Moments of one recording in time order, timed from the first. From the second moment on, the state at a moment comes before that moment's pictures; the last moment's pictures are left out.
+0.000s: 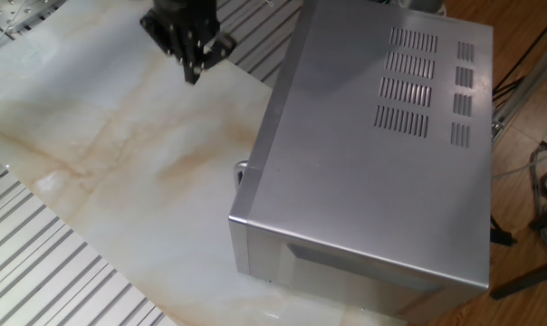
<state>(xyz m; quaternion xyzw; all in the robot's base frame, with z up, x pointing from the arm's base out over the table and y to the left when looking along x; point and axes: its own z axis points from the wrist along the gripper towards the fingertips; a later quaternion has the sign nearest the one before) 0.511 -0.006 0.297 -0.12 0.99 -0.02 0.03</state>
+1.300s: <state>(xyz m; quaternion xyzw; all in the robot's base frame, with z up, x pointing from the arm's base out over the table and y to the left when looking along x) 0.482 0.024 0.377 -0.06 1.00 -0.03 0.00</state>
